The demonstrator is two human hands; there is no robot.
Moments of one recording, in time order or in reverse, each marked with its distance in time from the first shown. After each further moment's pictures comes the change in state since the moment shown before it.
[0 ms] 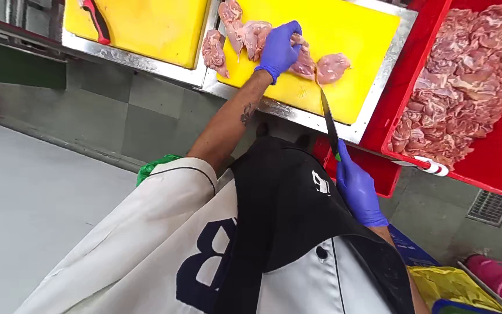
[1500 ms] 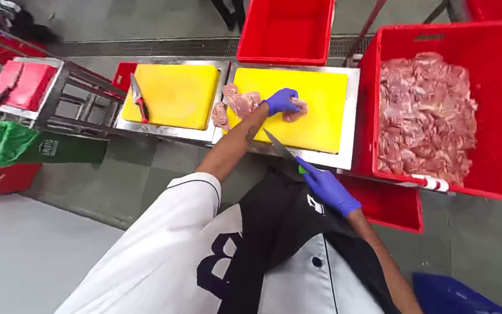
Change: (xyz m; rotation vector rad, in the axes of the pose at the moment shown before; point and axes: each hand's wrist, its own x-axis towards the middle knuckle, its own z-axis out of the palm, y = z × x) left_hand 0.033 0.032 0.006 -0.148 -0.536 0.213; right_hand 0.068 -0.016 0.019 0.368 -0.159 -0.262
